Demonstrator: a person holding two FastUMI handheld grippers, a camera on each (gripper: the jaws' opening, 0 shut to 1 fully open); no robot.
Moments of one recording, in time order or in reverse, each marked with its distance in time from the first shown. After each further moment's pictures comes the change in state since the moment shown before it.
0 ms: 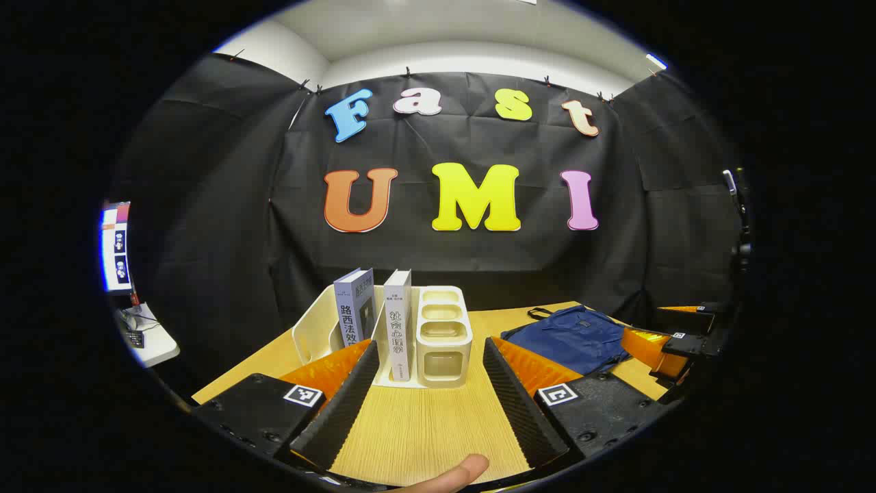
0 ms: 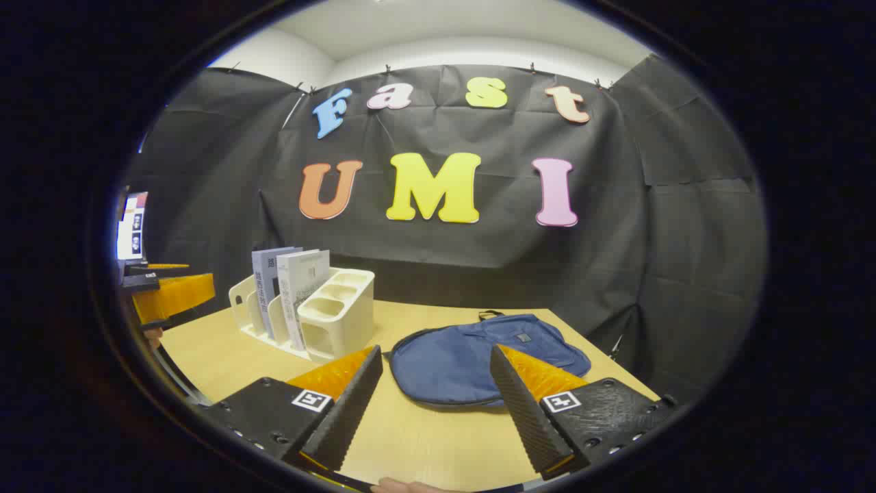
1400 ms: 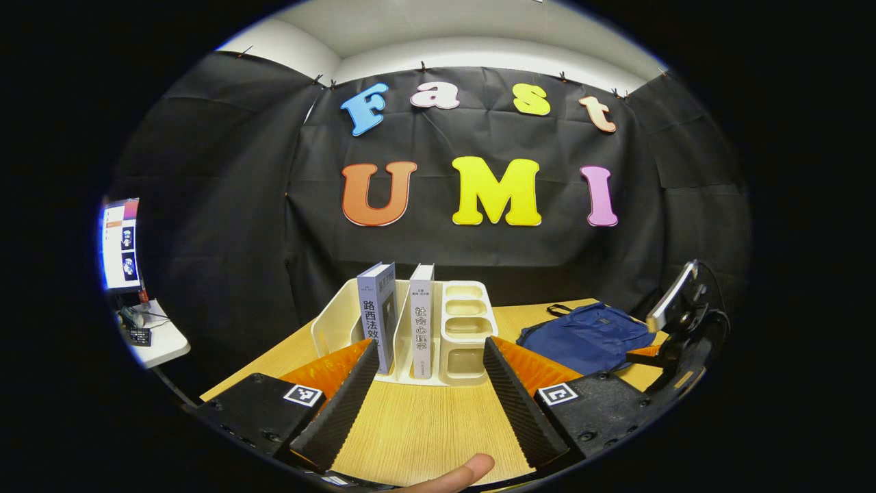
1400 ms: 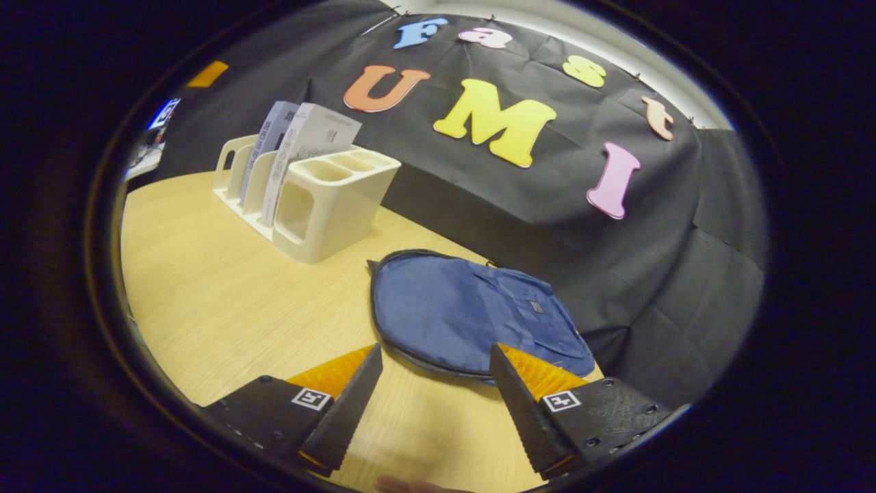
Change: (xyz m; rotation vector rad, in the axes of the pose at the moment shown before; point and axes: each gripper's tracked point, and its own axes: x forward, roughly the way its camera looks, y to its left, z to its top) left arm 0.008 0.021 -0.006 -0.004 0.020 0.070; right arm 0.090 0.003 -0.131 -0.443 0.256 -0.021
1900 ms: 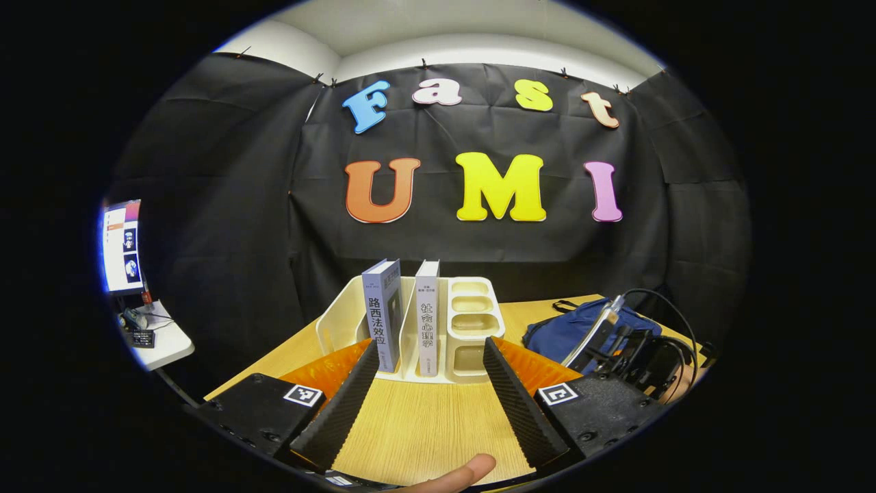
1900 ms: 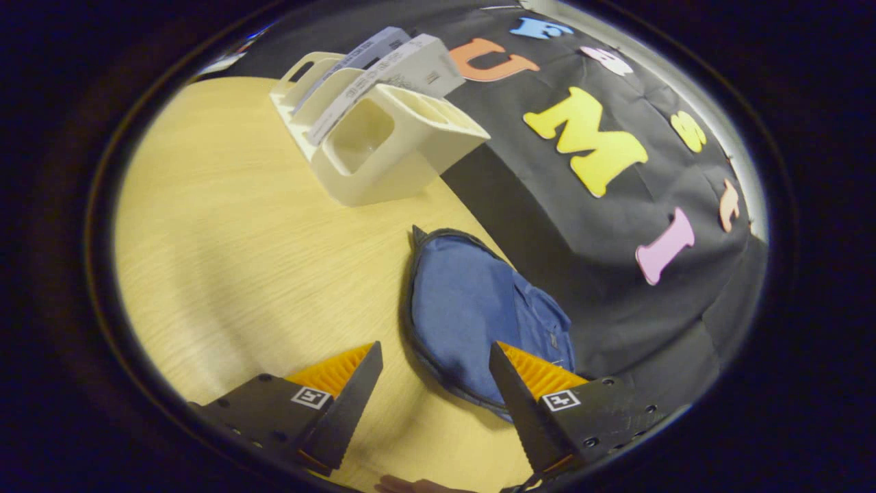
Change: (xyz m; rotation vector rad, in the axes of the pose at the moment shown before) left arm 0.002 0.009 -0.003 0.006 0.017 0.026; right arm 0.051 0.031 0.008 -0.456 0.080 -0.005
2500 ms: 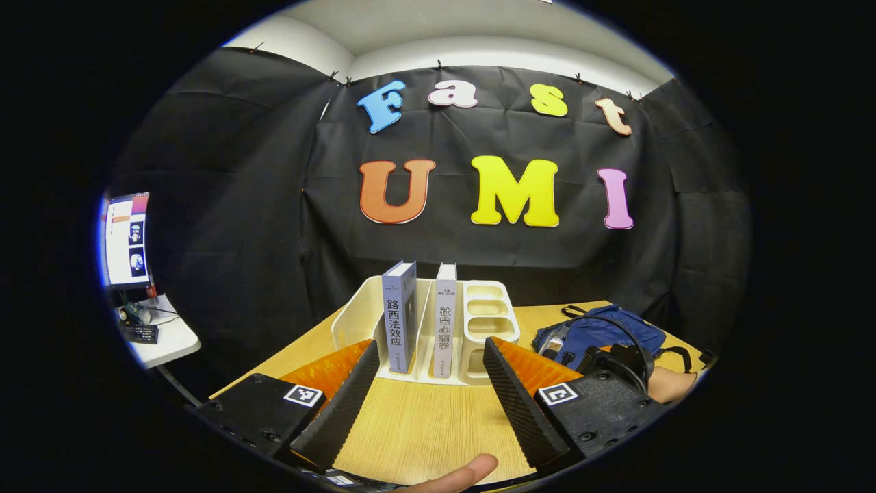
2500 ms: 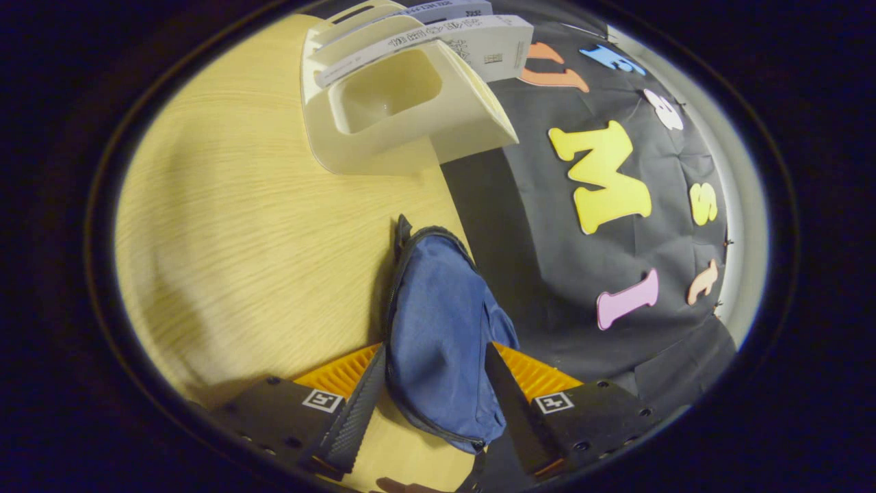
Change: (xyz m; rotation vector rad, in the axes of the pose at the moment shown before) left arm -0.003 0.014 0.003 -0.037 -0.004 0.035; right arm 0.031 -0.022 0.018 -0.231 0.088 -0.227
